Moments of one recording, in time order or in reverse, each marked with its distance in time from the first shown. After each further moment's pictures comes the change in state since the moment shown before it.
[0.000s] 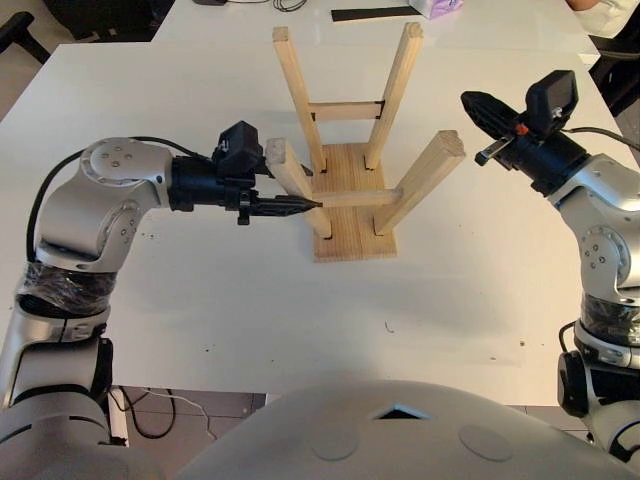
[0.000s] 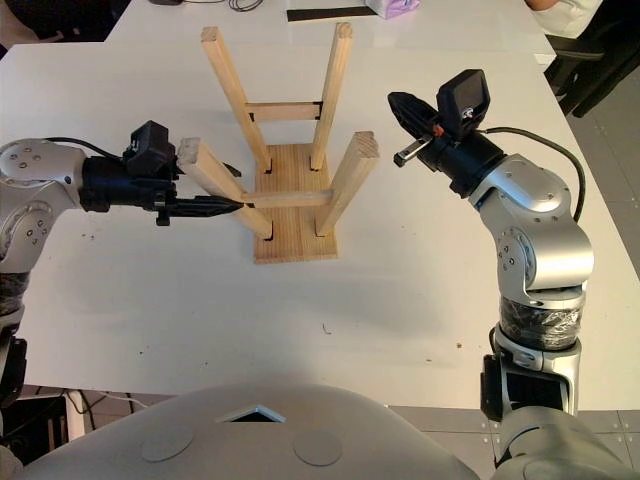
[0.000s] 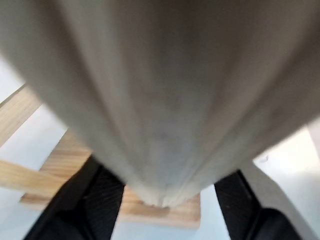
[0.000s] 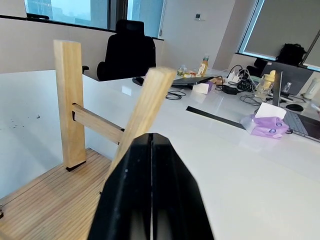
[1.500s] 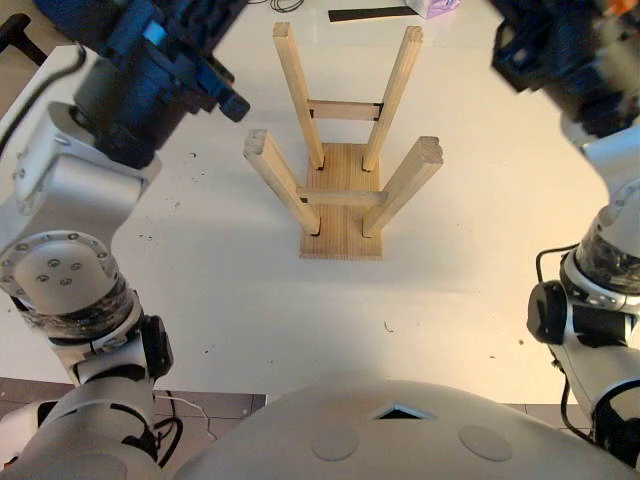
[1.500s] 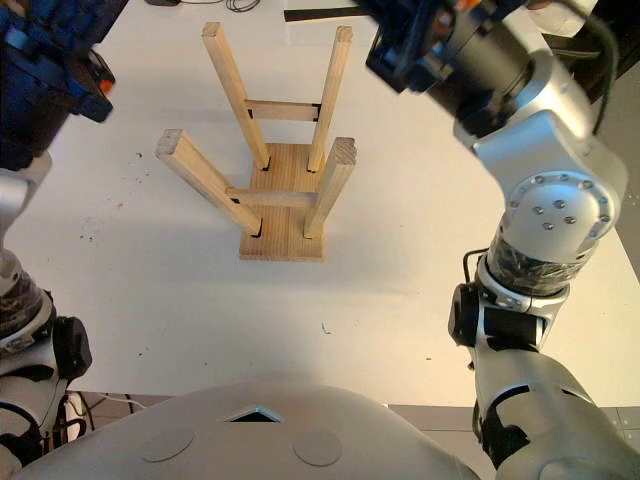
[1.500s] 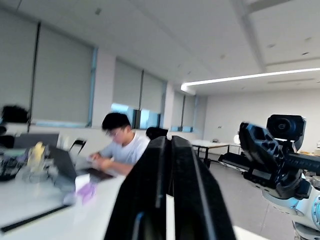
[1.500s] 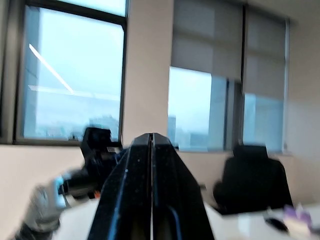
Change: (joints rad) left arm -0.107 -0.259 0.382 -0.389 -0.669 0.048 0.999; right arm -0.420 0.118 -0.099 -0.106 0.786 0.104 -0.048
